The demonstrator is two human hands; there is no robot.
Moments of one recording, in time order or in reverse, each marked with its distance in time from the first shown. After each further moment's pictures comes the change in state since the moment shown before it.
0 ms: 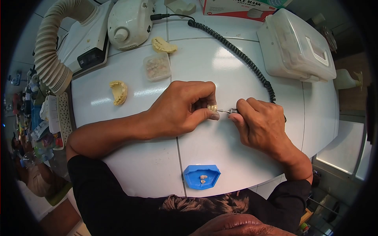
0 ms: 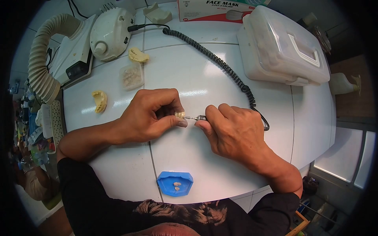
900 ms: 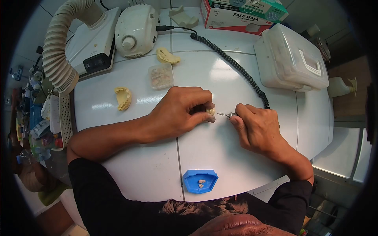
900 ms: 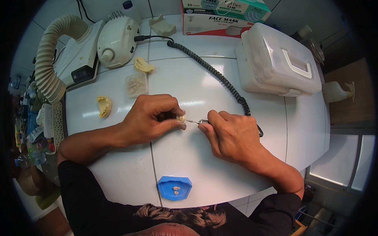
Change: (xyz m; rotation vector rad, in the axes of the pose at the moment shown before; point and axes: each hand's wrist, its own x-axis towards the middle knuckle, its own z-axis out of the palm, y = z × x) left_hand -0.001 -0.003 -0.003 0.016 0.076 0.021; right_hand 0.006 0.006 -0.007 0.082 -0.045 0.049
